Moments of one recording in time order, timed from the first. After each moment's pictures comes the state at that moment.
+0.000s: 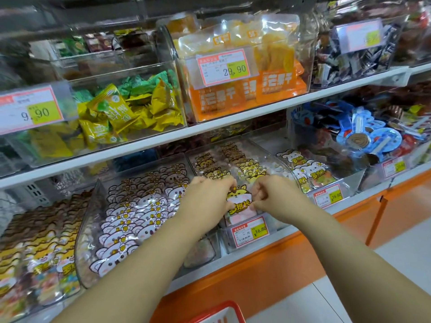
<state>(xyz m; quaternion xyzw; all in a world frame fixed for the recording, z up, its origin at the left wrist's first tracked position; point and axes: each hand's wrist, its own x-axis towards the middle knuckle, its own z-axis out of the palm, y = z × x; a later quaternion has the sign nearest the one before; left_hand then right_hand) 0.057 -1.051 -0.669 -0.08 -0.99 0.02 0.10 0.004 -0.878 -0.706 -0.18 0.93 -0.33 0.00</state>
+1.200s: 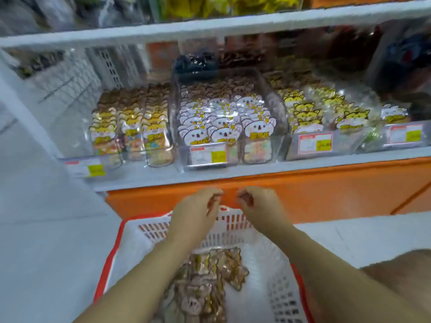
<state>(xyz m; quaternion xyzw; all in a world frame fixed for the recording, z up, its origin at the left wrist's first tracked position) 0.274 -1.142 -0.839 0.11 -0.95 -0.25 0.13 0.173 -0.979 -0.847 -0.30 0.90 -0.33 0.04</state>
